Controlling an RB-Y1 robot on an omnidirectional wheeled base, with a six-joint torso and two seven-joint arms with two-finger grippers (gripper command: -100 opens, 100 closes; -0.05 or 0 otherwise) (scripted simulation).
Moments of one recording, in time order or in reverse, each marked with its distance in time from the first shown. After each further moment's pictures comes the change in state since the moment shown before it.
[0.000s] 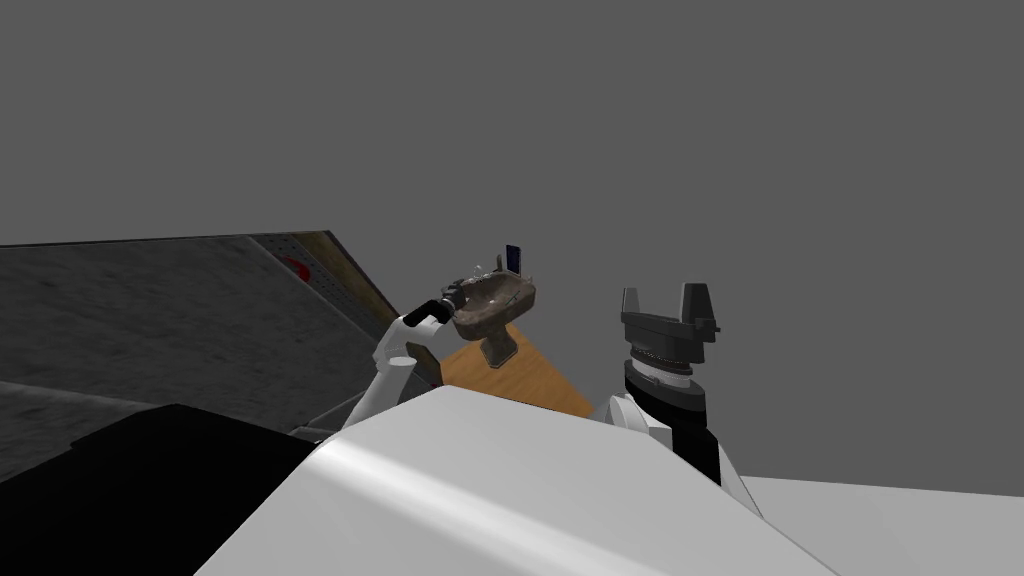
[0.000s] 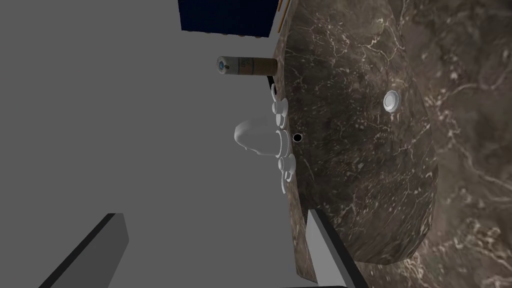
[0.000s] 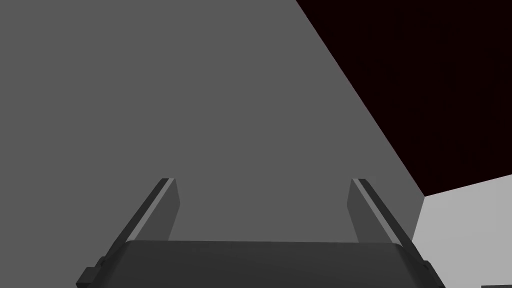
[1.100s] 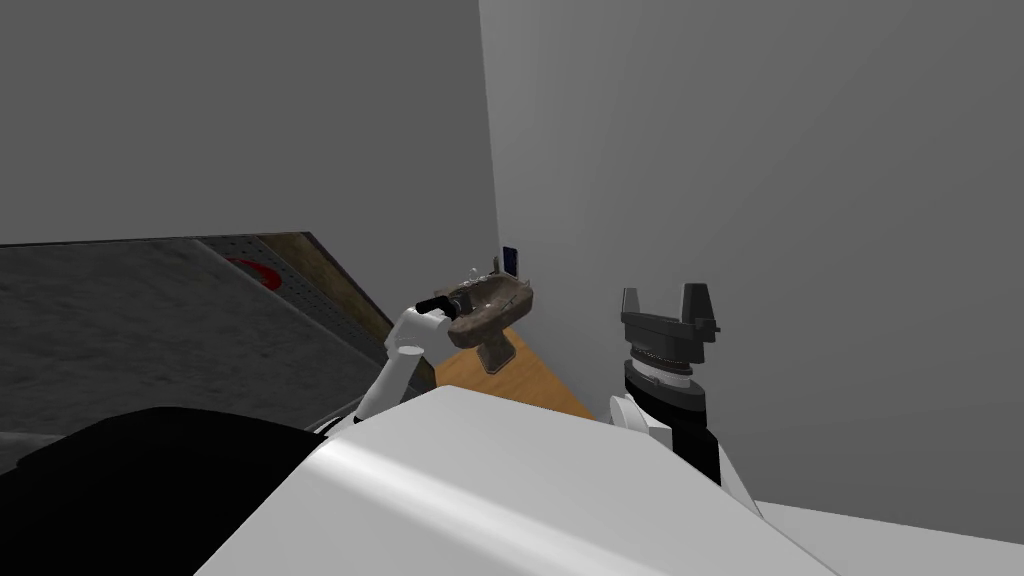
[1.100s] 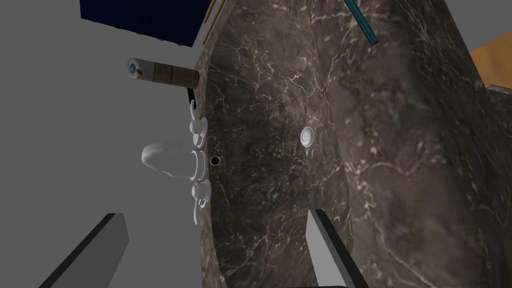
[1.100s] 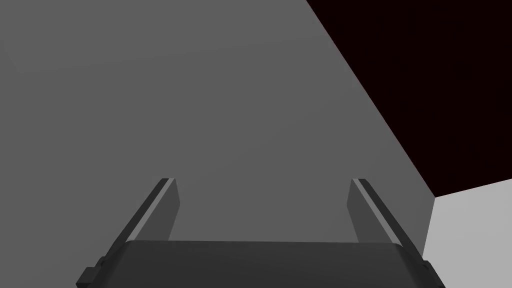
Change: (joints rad) left arm -0.101 0.023 -0.035 0.049 0.096 0.303 0.162; right arm 0.000 0.000 0.000 0.000 0.000 0.000 0.000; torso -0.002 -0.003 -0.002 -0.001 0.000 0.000
